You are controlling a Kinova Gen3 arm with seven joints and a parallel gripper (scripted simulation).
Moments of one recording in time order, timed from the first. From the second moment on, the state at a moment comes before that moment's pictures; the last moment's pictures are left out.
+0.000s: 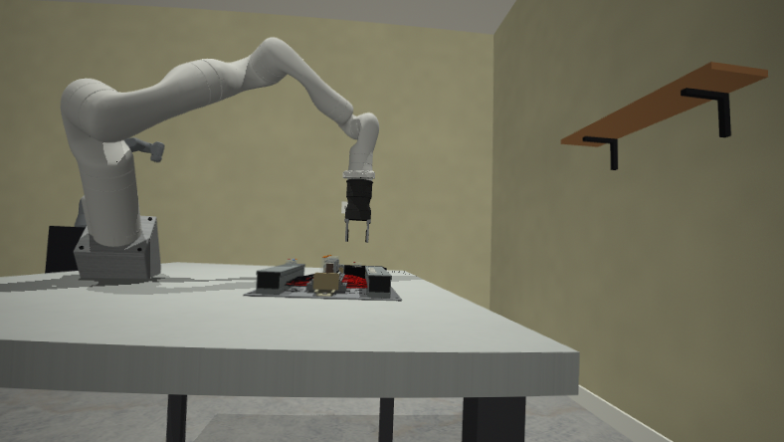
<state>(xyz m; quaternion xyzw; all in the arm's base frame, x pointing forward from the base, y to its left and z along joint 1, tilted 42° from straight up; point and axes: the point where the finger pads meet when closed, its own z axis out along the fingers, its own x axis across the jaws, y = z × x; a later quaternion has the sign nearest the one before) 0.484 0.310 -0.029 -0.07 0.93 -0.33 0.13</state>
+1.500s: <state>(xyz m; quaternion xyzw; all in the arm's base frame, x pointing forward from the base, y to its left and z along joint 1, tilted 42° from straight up) 0.358 0.336 -0.075 -0.09 0.93 -0.33 0.12</state>
